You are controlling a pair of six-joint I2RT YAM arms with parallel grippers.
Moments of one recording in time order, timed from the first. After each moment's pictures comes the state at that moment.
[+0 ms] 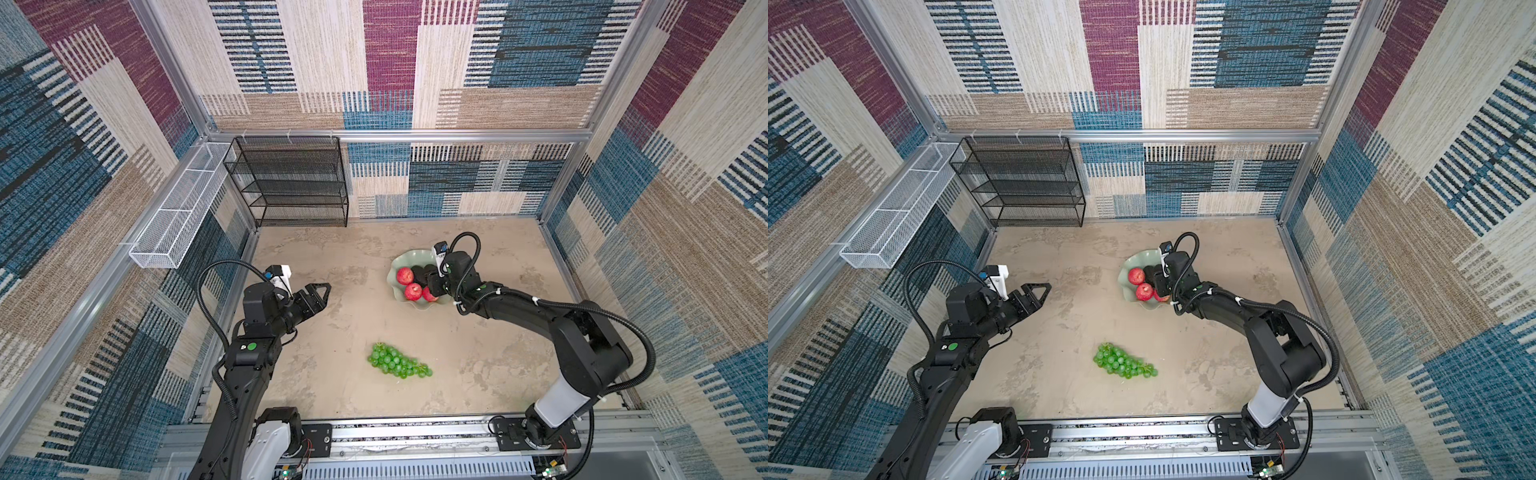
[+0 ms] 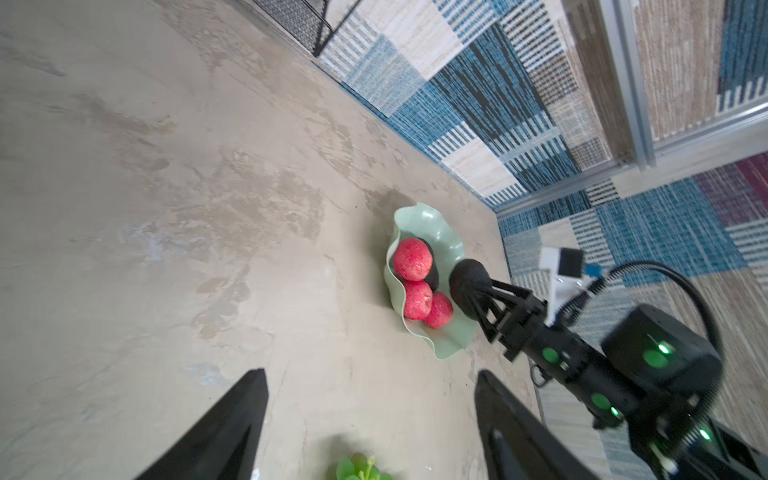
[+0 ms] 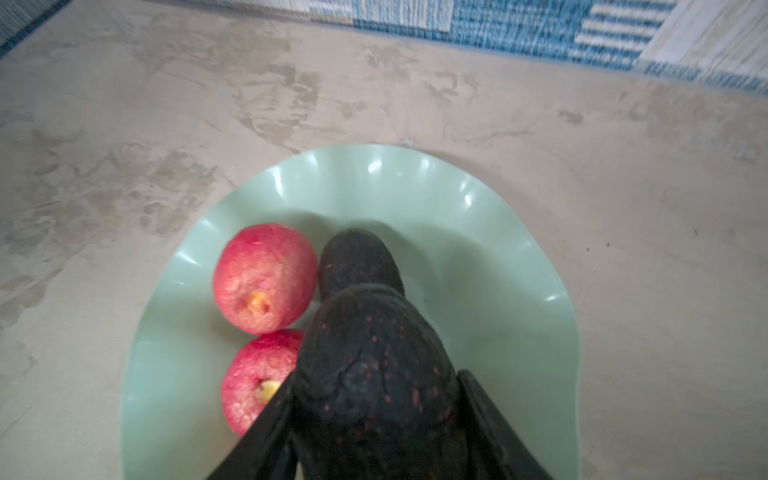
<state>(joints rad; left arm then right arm) -0.02 0.82 0.68 -0.33 0.45 -0.62 0.51 1.70 1.00 0.04 0.09 0.17</state>
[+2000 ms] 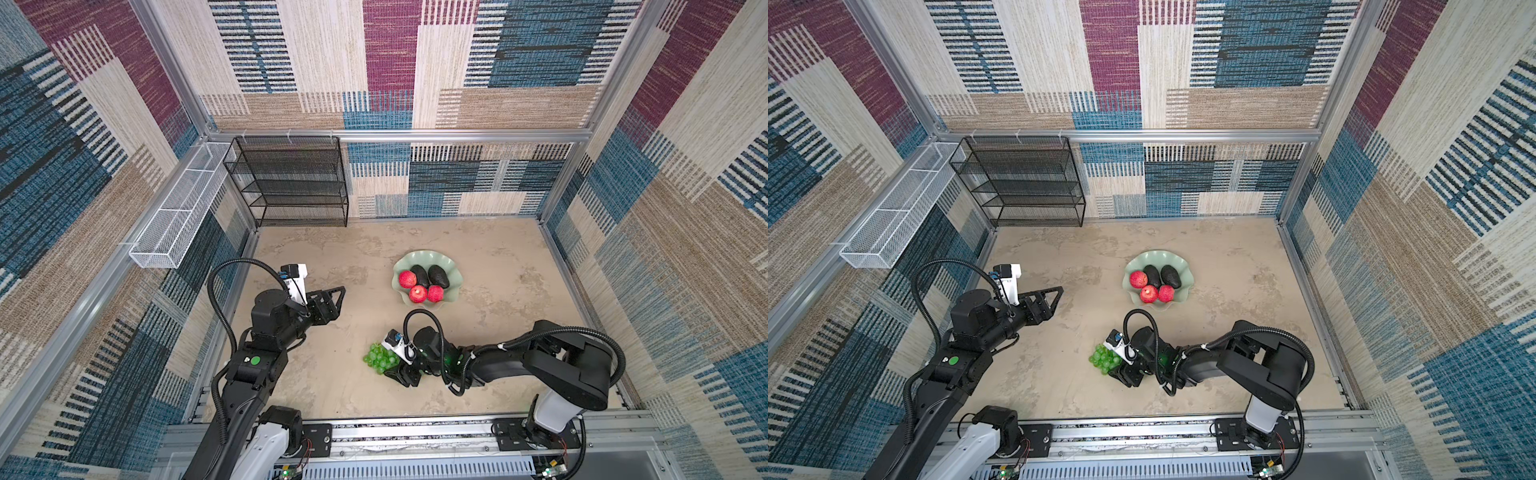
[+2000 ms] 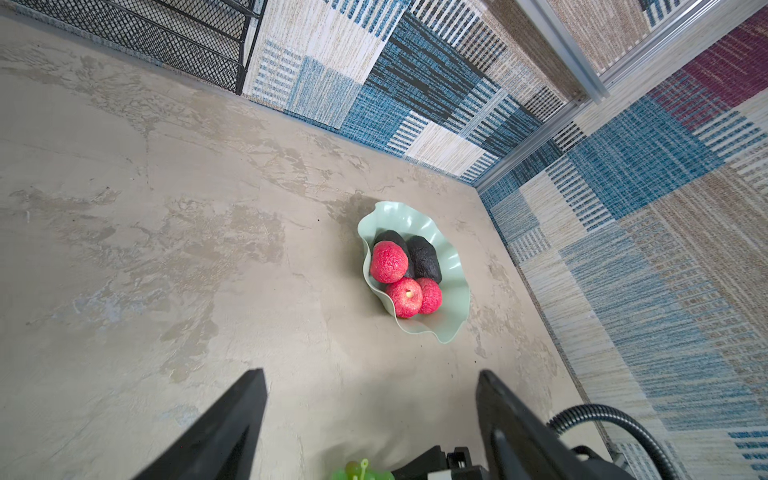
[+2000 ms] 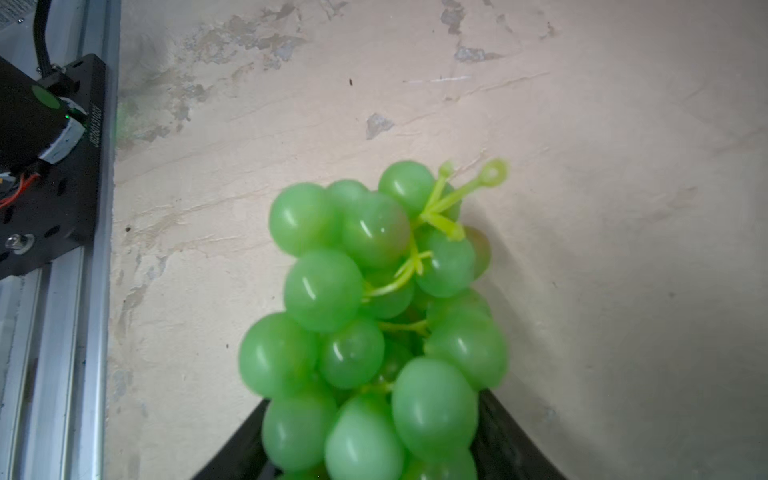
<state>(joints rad) -0.19 0.72 0.67 -0.30 0.31 -0.49 1.03 1.69 0.56 0.45 -0.20 0.07</state>
